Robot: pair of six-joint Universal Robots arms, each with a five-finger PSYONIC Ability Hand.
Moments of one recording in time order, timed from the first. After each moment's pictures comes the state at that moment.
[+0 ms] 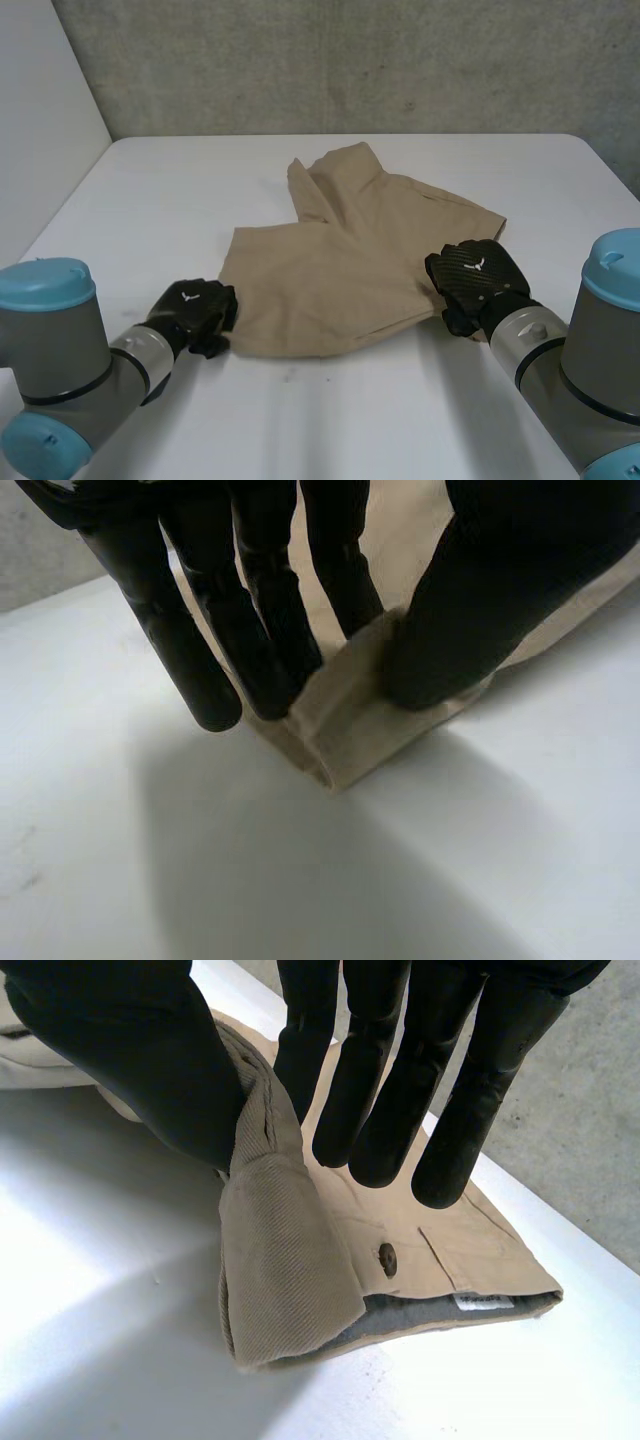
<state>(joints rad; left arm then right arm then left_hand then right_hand) 4.40 -2.00 -1.87 3.42 -1.37 3.36 2.04 -1.33 1.80 -0.14 1.54 2.79 1.13 1.15 1.14 1.15 0.96 0.96 1.18 1.20 1.19 1.00</state>
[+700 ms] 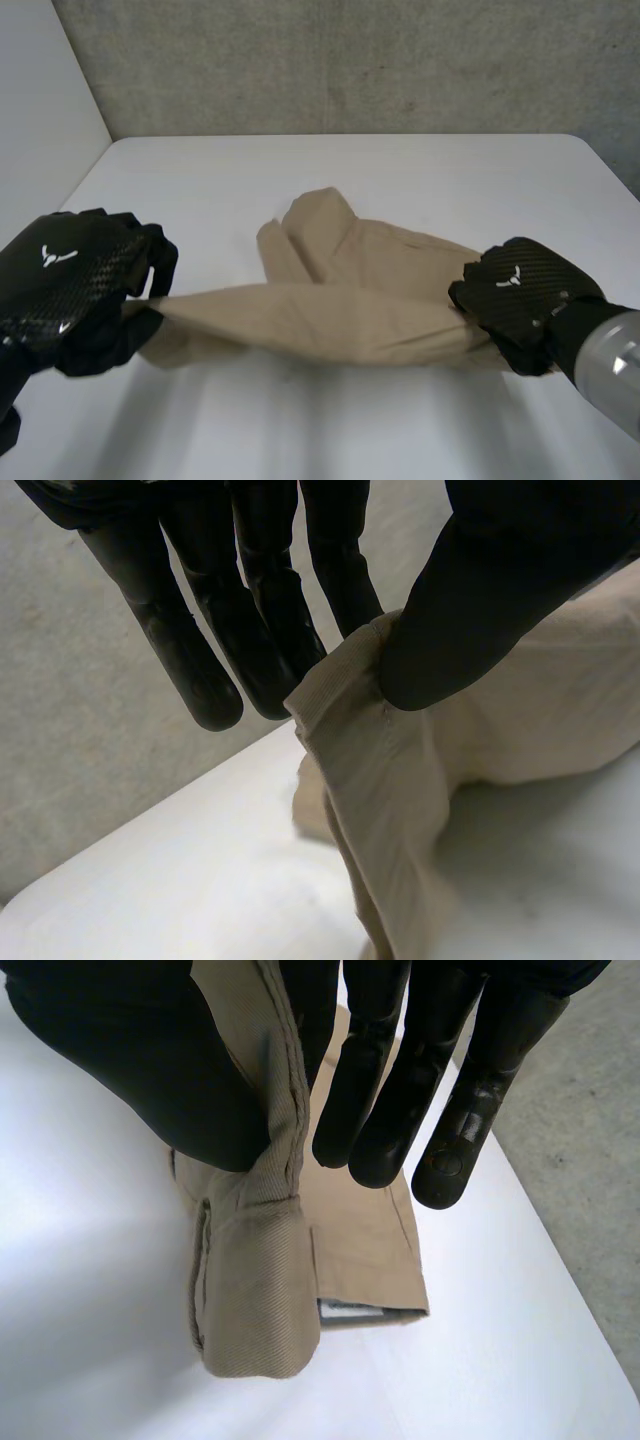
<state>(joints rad) 4.39 -1.05 -1.89 2.77 -1.34 3.36 2.03 -1.66 1.68 0.47 1.48 2.39 1.13 1.20 1.19 1.19 0.98 0.96 1.18 1.20 1.19 1.00</state>
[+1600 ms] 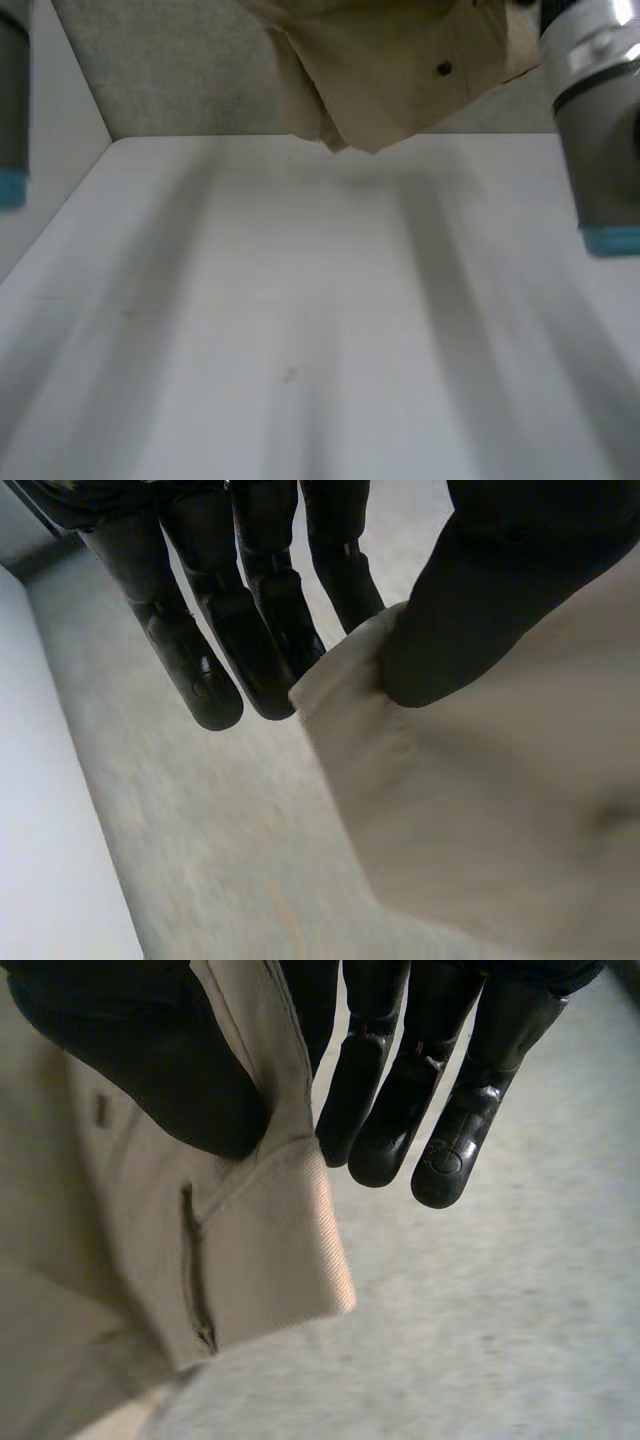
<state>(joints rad) 4.29 -1.65 -1.21 3.56 -1.66 3.46 2.06 -1.41 1.26 -0.46 1.55 2.35 1.13 1.20 1.19 1.20 0.98 0.97 1.18 1.20 1.19 1.00</state>
